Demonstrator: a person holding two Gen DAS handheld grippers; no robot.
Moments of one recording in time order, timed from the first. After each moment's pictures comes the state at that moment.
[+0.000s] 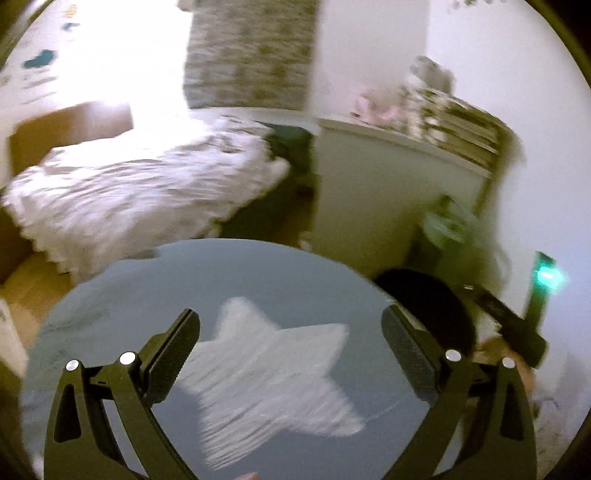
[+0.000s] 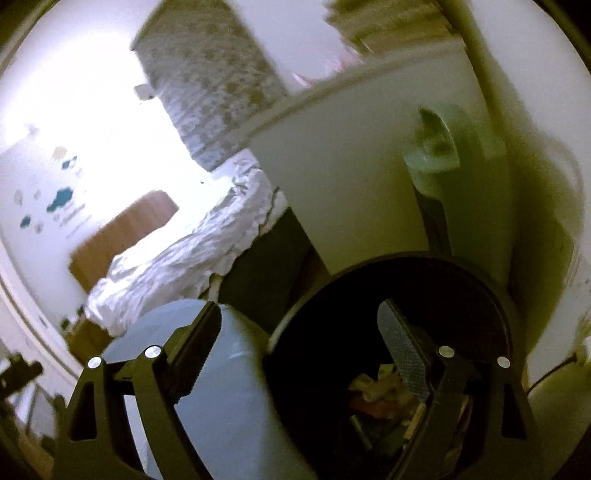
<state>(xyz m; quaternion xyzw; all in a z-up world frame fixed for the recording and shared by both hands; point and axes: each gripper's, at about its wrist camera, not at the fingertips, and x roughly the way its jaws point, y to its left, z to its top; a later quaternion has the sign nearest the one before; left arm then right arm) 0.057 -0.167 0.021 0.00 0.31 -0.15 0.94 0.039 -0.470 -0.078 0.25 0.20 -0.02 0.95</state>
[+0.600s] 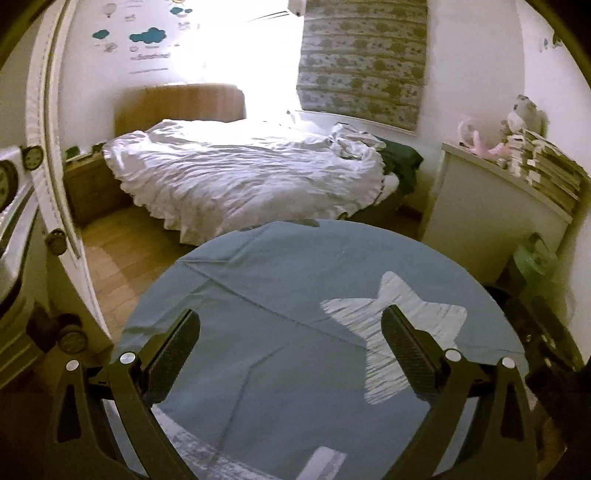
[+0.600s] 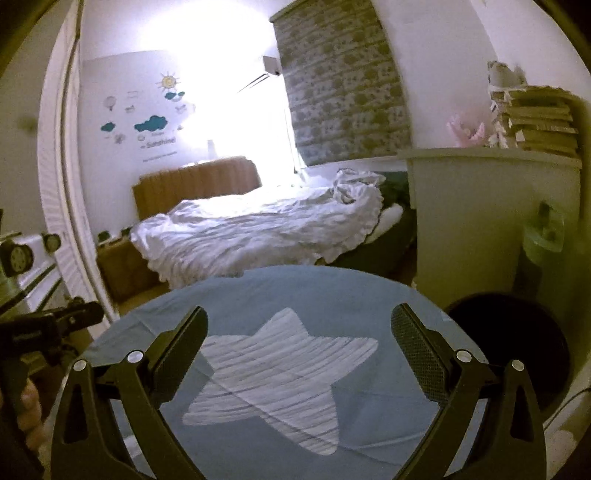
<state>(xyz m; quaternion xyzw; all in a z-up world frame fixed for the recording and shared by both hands) 0.000 -0.049 0.009 -0.05 0.30 0.03 0.95 -0.026 -0.247 -0.030 0.08 0.15 0.10 0.98</state>
